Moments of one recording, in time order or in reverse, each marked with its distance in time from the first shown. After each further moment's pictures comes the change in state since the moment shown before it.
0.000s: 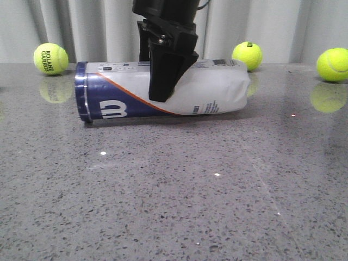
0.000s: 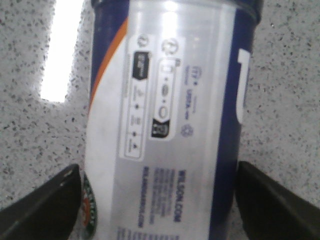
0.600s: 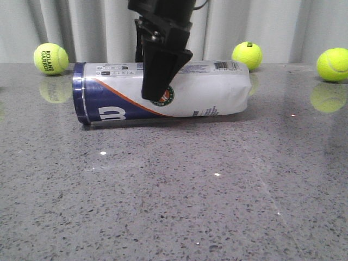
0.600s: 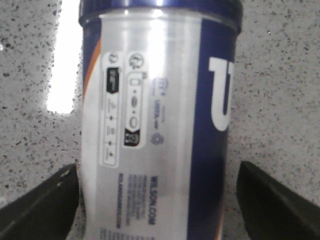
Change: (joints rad) left arm 0.000 0.000 0.000 0.000 0.000 0.000; right arm 0.001 -0.014 0.000 0.014 0.000 0.066
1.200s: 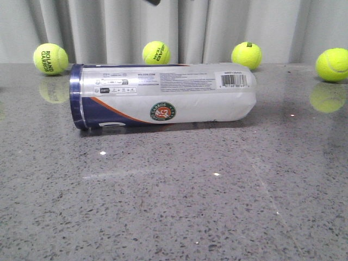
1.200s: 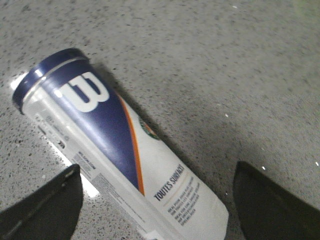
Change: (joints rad) left arm 0.000 0.000 0.000 0.000 0.000 0.000; right arm 0.000 -0.239 0.003 -0.159 0.011 0.856
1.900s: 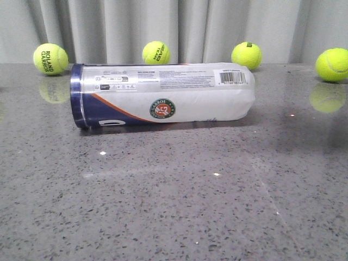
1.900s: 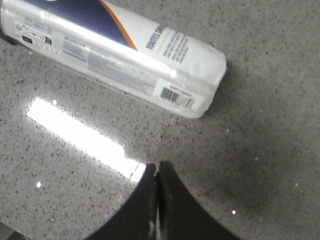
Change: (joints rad) left arm 0.000 0.000 0.000 0.000 0.000 0.000; right arm -0.009 -0.397 0.452 -0.068 0.003 0.386
